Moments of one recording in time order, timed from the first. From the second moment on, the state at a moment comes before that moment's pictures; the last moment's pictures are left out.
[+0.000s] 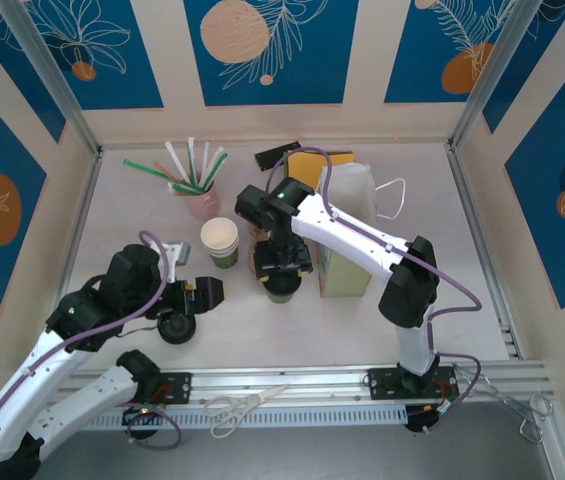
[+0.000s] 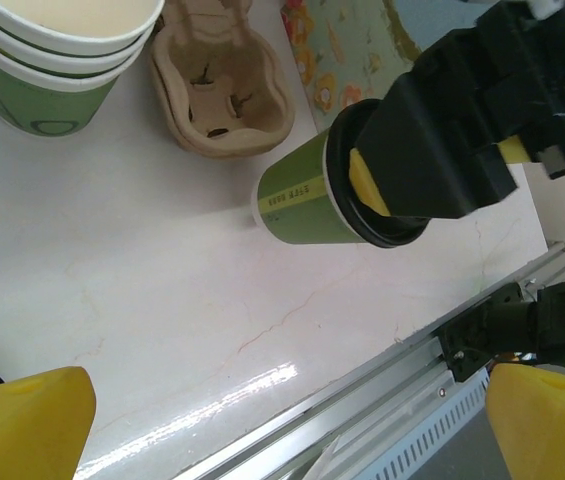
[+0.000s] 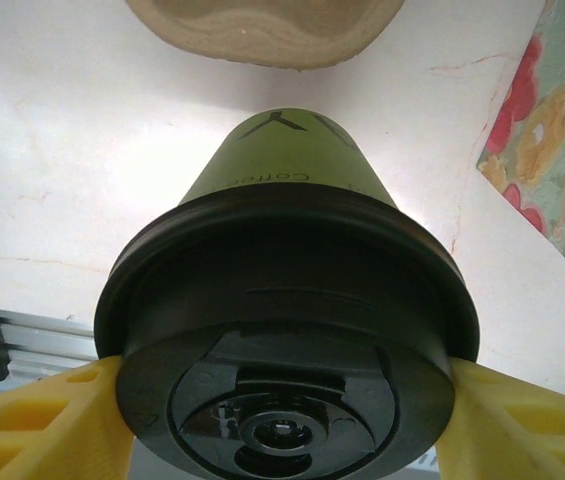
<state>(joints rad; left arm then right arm) -0.65 0.67 0.90 -0.96 0.22 -0.62 0.93 1.93 1.93 -1.57 -0.08 0.76</state>
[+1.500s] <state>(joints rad) -0.65 0.71 0.93 -0.94 0.21 -0.62 0.84 1.54 2.15 -1.70 -0.05 0.76</state>
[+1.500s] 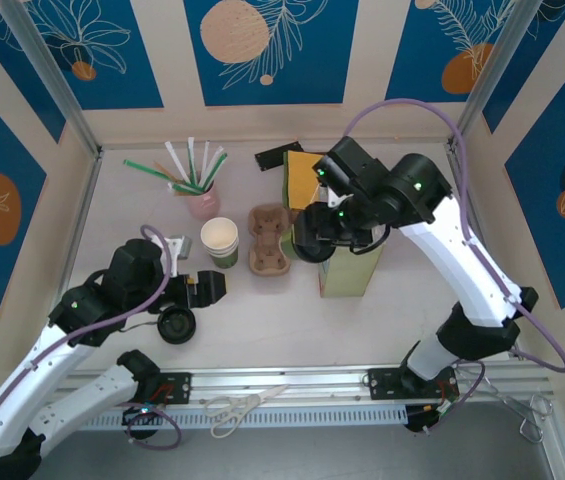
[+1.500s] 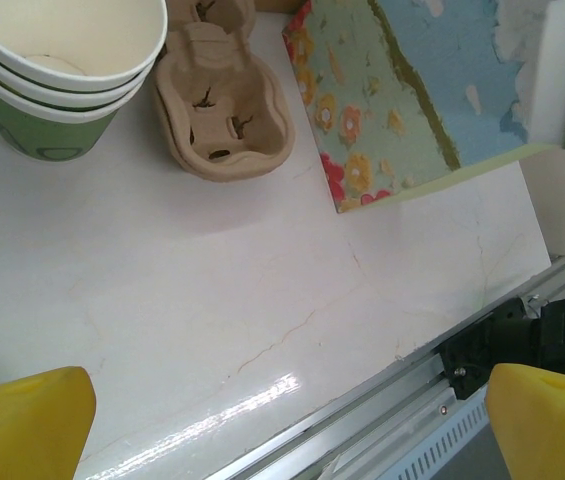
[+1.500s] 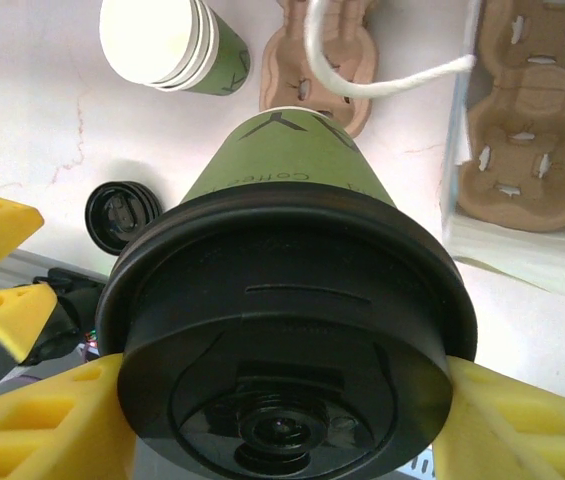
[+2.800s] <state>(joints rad) -0.65 0.78 0.96 -0.88 0.20 -0.61 0.48 1.31 2.08 -1.70 -0.22 0.61</state>
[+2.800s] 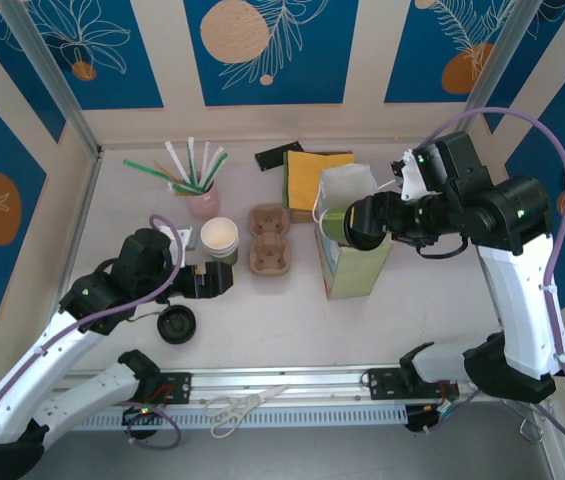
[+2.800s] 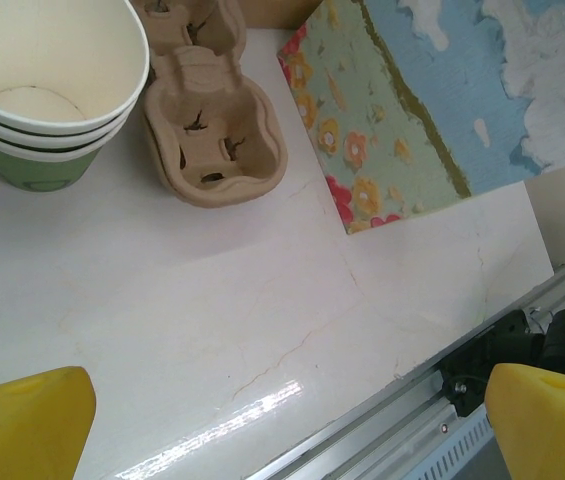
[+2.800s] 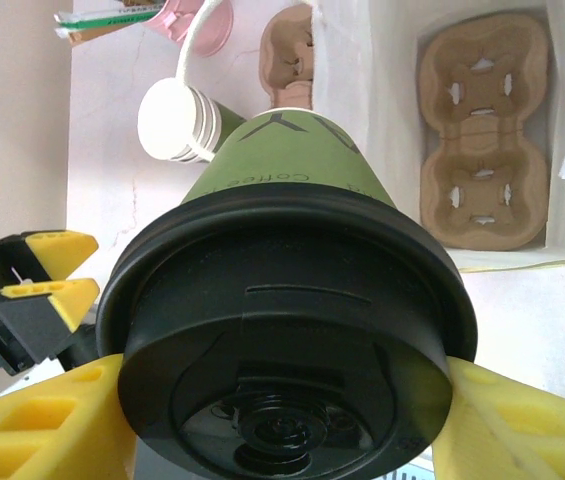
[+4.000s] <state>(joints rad) -0.65 0.86 0.98 -0.80 0.27 -0.53 0.44 1.61 2.09 -1.71 -0.07 0.53</state>
